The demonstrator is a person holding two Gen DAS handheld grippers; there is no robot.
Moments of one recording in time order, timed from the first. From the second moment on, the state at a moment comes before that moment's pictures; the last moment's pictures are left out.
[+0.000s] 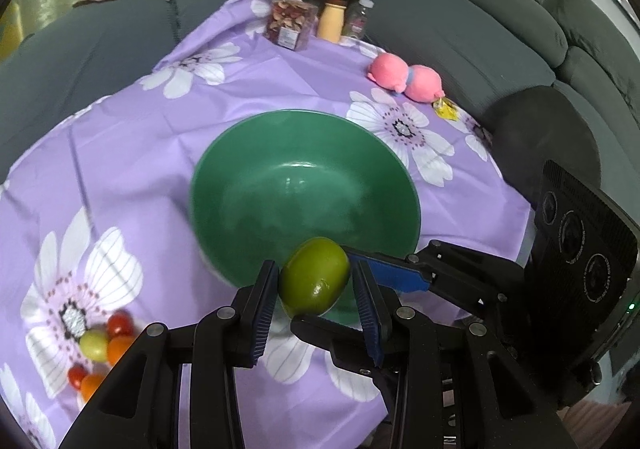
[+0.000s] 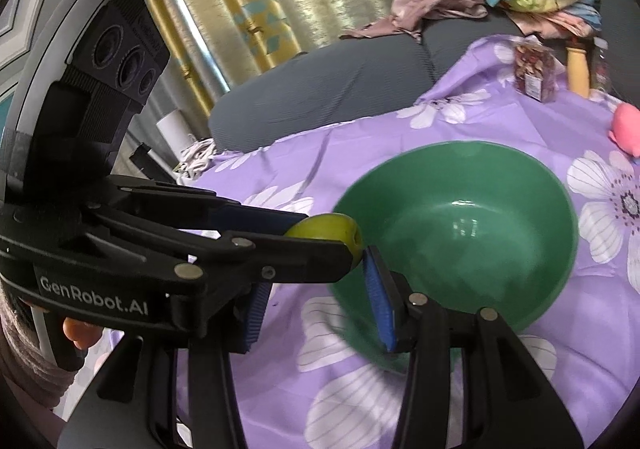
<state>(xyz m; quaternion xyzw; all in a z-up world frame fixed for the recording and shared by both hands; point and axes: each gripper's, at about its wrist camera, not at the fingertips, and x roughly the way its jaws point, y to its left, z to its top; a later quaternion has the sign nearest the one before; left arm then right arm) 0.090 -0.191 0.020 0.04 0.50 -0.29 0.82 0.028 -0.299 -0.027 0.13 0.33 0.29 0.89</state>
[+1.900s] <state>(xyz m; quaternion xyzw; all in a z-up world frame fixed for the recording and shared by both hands) 0.057 -0.083 0.022 -0.10 0.49 -0.23 0.84 -0.008 -0.281 -0.022 0.10 0.35 0.26 0.89</state>
